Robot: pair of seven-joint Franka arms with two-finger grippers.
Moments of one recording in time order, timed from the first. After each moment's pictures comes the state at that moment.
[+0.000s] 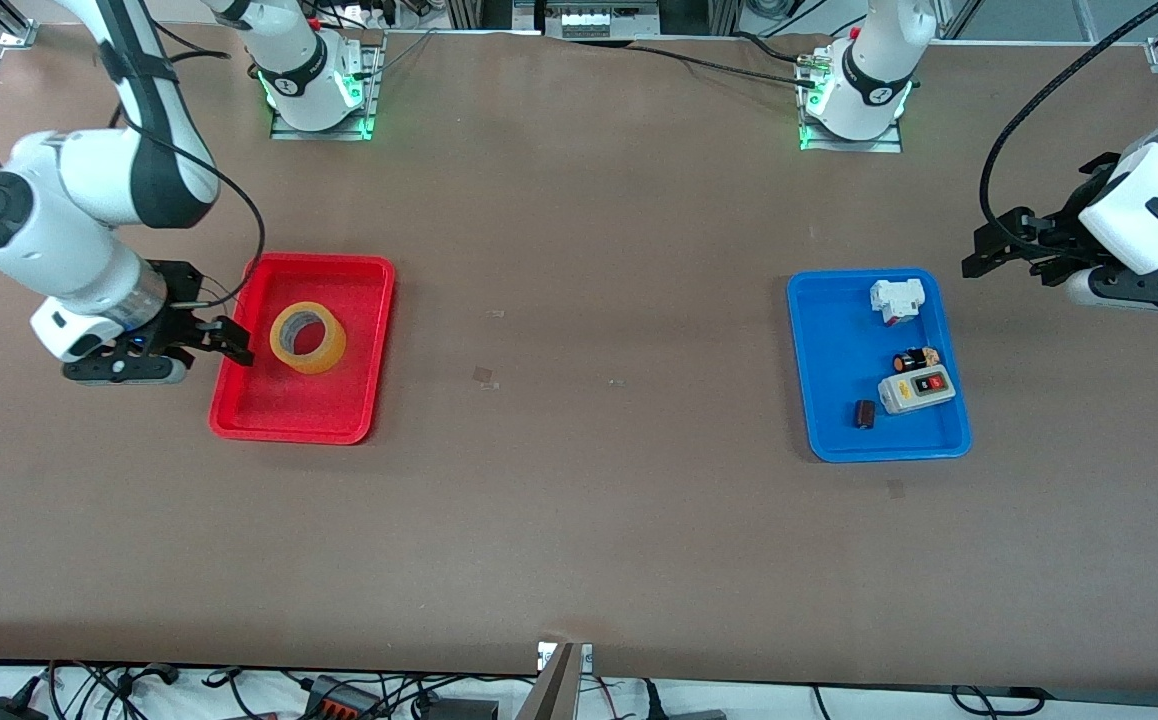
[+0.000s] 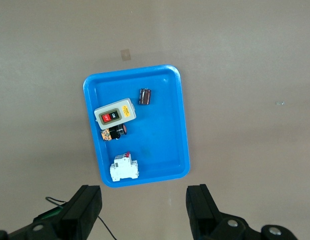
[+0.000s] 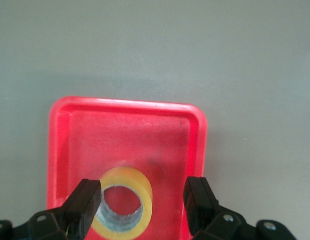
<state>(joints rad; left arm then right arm) -0.05 0.09 -0.01 -1.53 -0.05 1.53 0.00 -0.01 0.15 0.04 -2.00 -0.02 2.22 0.03</state>
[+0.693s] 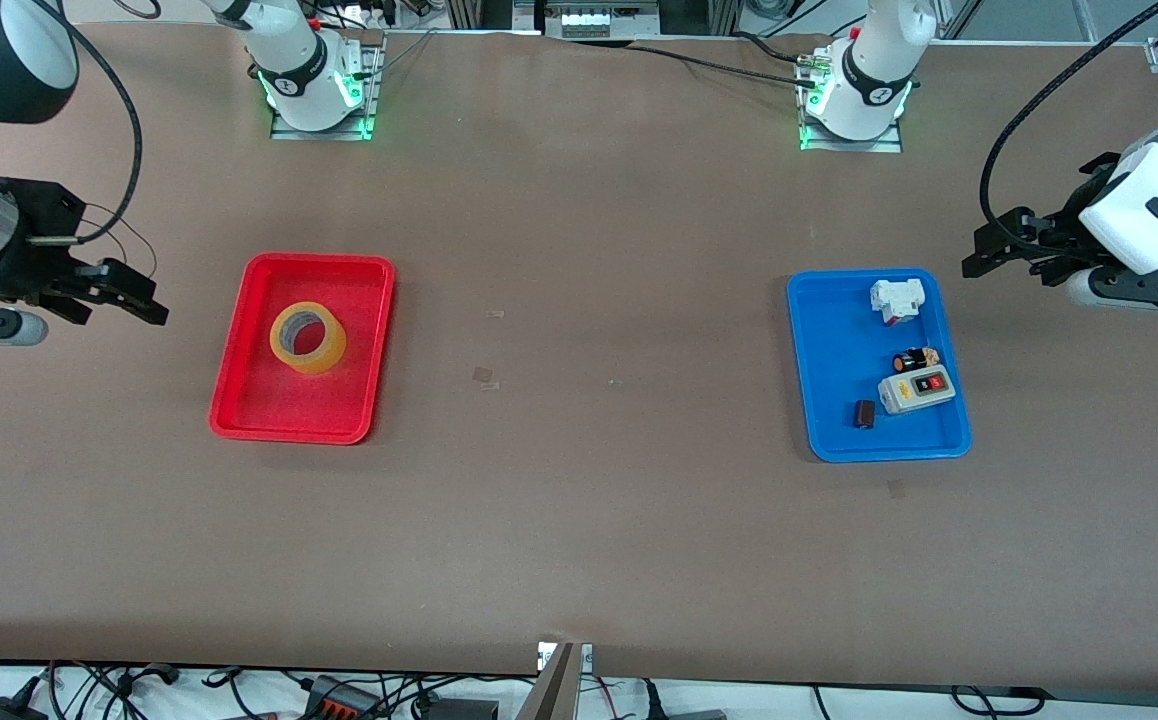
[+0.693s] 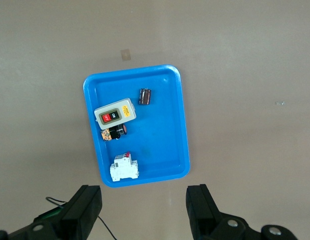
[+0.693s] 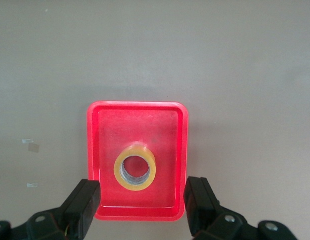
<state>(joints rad) -0.05 0.09 -0.01 -1.53 -0.05 1.53 0.00 0.00 0.11 0.05 -1.59 -0.02 1.74 0.08</state>
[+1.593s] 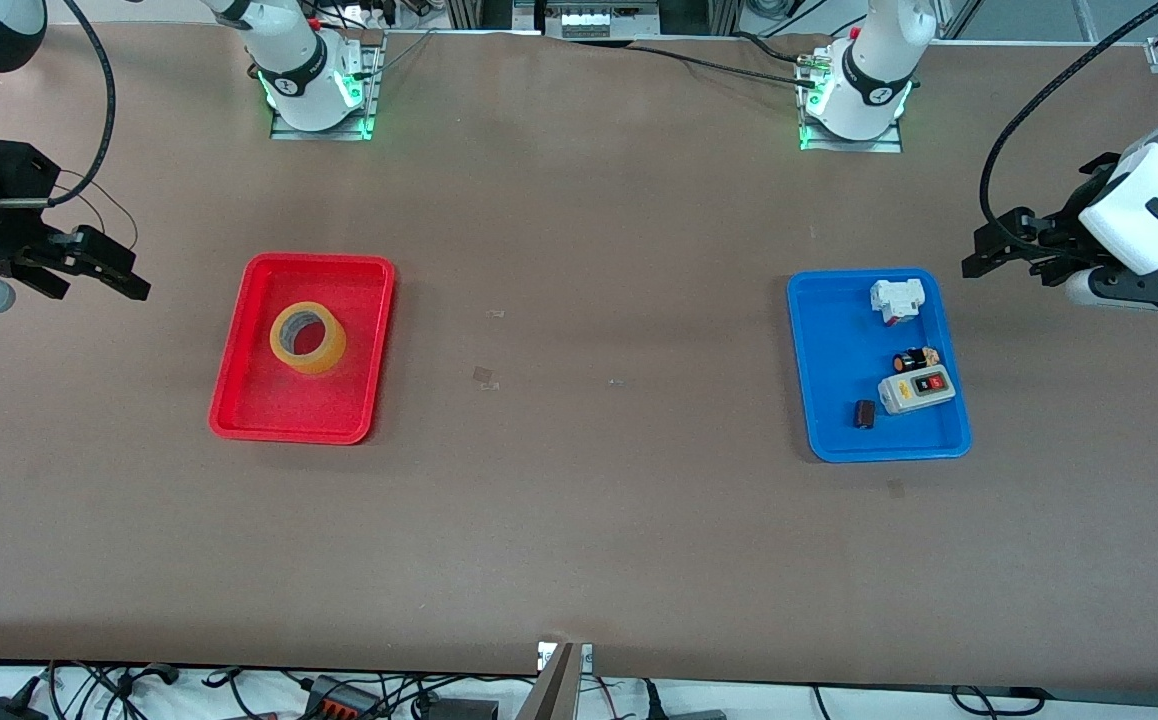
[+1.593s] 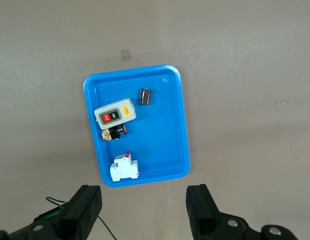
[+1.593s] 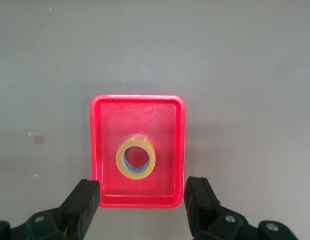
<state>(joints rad) -0.05 0.09 -0.01 -1.53 -0.05 1.53 0.00 0.00 0.07 0.05 -1.57 -0.02 1.66 0.09</state>
